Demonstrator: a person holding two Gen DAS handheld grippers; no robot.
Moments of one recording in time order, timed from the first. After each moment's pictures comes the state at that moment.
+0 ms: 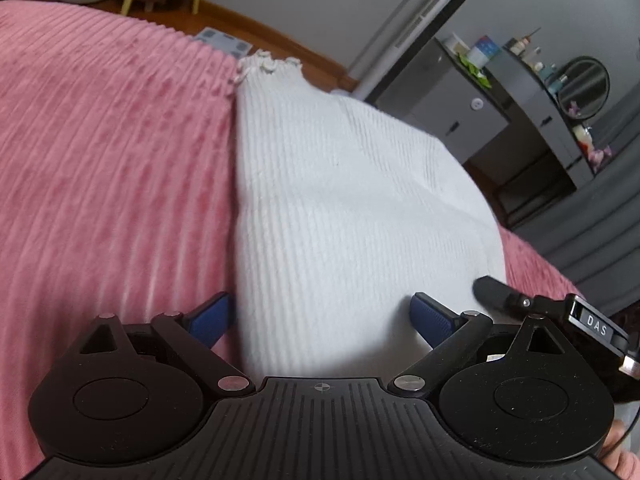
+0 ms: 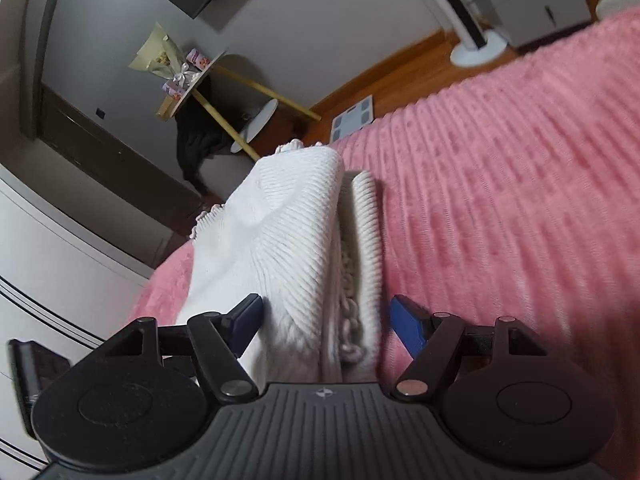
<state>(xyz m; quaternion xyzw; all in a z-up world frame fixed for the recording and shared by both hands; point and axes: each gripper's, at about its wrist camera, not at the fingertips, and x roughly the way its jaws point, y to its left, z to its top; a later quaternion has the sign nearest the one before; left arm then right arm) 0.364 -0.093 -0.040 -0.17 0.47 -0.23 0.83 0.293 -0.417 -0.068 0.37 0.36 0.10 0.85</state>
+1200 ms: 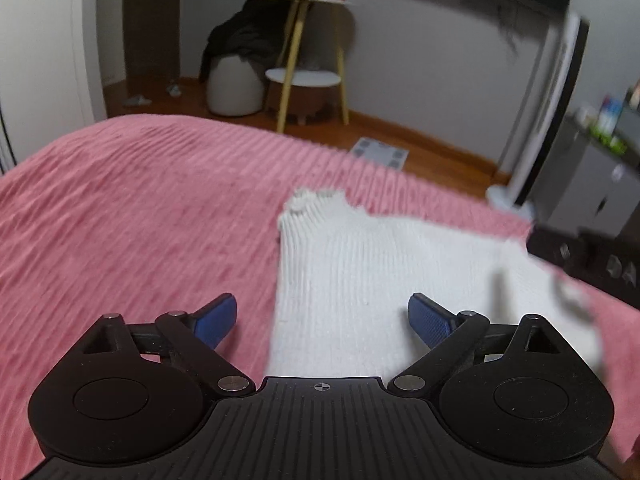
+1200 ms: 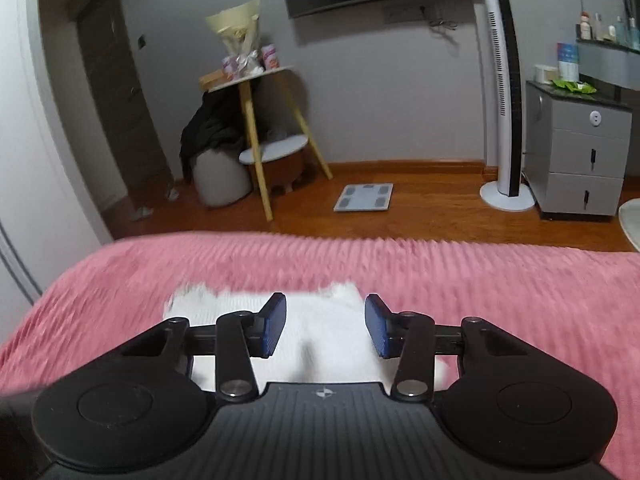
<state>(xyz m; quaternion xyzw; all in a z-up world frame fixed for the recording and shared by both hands) 0.345 -0.040 -0.023 -0.05 0.37 0.04 0.93 0.336 -0.223 0.014 0.11 0.28 0.04 0.95</state>
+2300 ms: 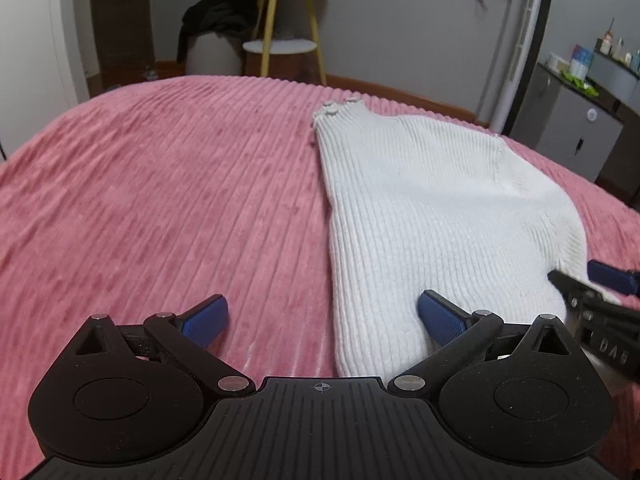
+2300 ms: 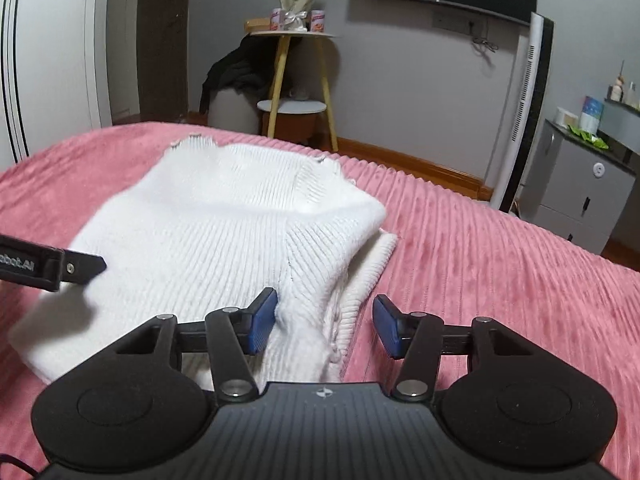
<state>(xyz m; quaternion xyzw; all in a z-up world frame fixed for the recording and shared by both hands) 0.253 -0.001 -0.025 -0.03 0.41 -0.01 0.91 0.251 -0.226 -0.045 -0.05 0.31 0.07 0.95</state>
